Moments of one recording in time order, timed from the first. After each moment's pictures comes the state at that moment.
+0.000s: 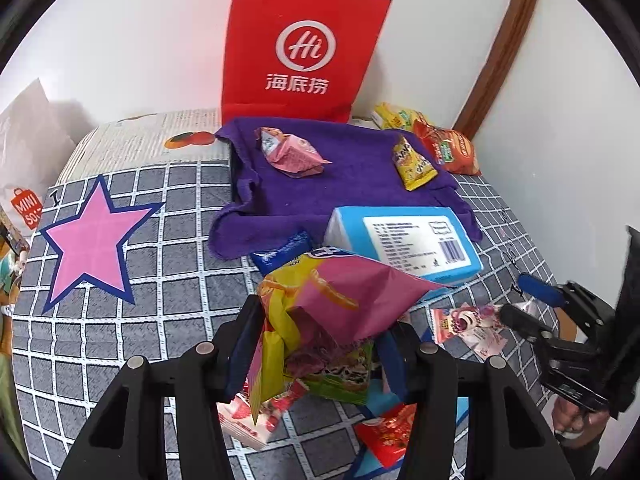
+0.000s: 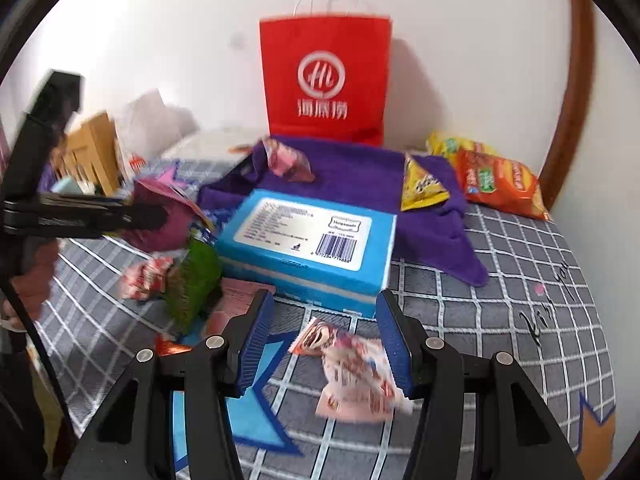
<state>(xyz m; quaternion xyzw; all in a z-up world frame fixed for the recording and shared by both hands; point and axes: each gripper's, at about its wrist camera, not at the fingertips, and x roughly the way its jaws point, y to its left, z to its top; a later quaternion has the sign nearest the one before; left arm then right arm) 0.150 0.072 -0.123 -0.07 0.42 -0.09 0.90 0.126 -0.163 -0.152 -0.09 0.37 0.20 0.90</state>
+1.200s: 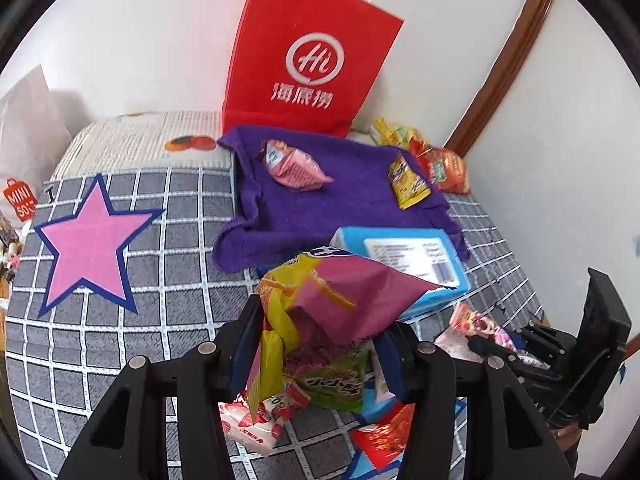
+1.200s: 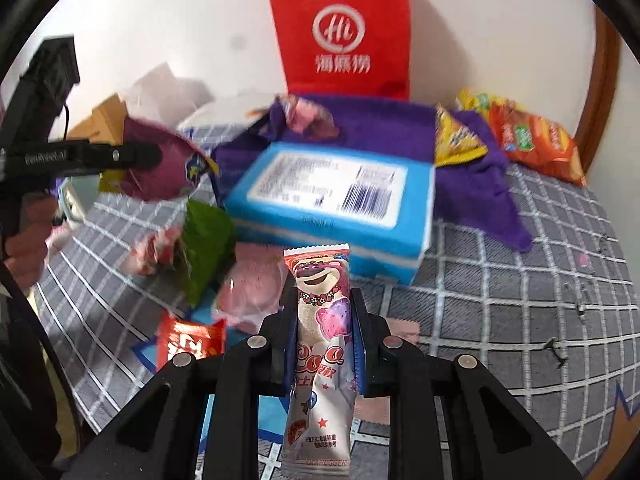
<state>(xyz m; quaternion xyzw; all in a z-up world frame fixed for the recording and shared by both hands) 0.153 0.091 -0.107 -0.11 0.41 -0.12 0.90 0.118 -0.168 -0.160 -0.05 0.40 0.23 0.89</state>
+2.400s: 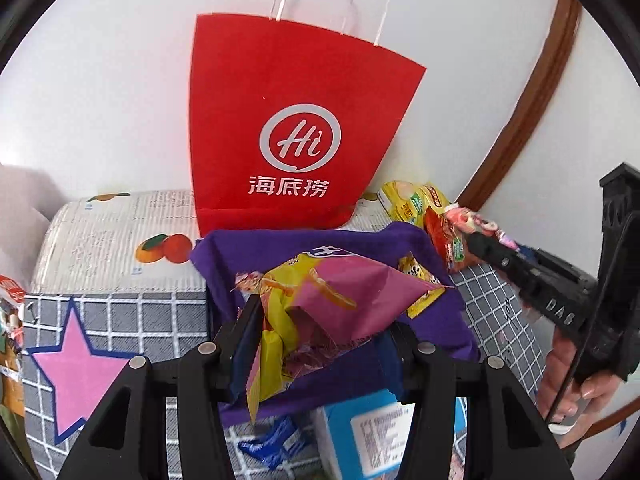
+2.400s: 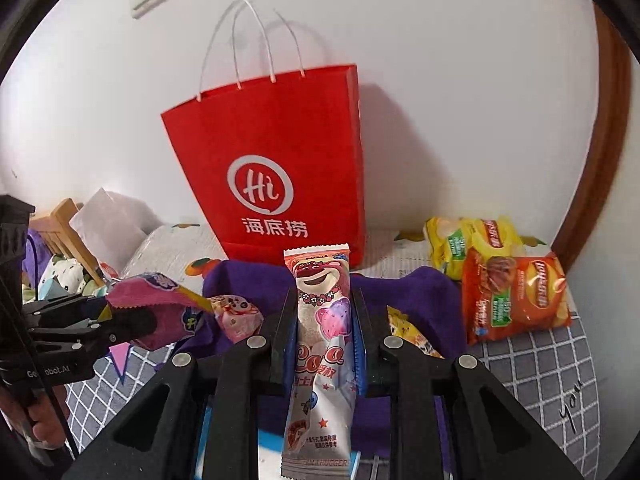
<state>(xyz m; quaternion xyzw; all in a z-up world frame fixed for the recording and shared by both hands) 0.298 0.057 -0.057 -0.10 0.40 -0.09 0.91 0.327 -0.153 -0.060 -0.01 0.35 0.19 0.92</state>
